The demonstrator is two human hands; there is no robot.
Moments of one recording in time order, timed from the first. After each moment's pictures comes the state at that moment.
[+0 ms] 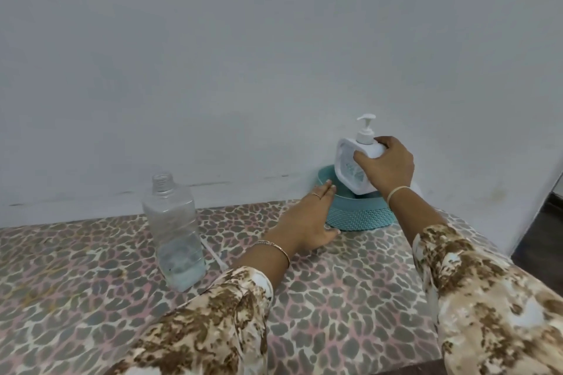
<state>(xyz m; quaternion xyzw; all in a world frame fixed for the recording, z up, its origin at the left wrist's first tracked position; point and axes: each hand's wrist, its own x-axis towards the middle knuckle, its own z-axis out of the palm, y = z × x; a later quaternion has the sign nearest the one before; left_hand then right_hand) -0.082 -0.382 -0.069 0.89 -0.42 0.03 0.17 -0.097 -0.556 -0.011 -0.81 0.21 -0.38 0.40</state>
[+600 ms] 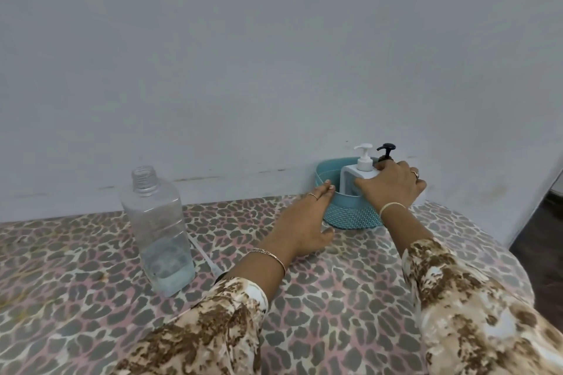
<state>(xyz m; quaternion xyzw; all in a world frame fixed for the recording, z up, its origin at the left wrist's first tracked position) -0.068 -0.386 -0.093 0.89 -0.42 0.06 0.19 -0.077 -0.570 -0.065 -0.88 0.34 -0.30 0.17</state>
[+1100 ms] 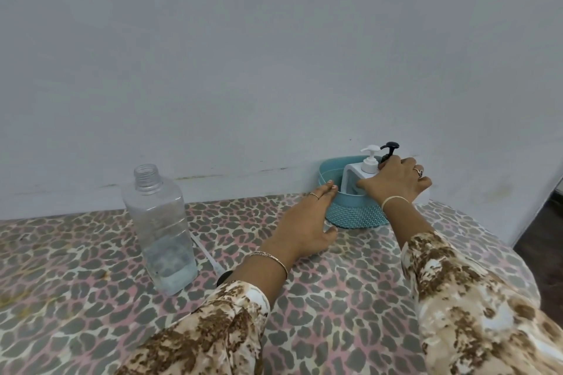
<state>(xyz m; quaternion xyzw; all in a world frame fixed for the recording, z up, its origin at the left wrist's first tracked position) -0.067 -0.384 -0.099 0.88 -0.41 0.06 0.23 -0.067 -0.572 -0.061 -0.89 0.38 -0.23 0.12</state>
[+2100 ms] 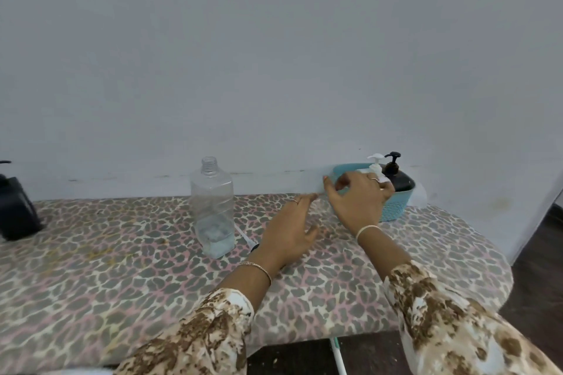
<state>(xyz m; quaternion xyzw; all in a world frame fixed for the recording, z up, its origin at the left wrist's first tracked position) -0.138 -0.303 -0.083 0.89 -0.33 0.12 0.28 -0.149 -0.451 -0.043 -0.89 0.18 -0.38 0.17</state>
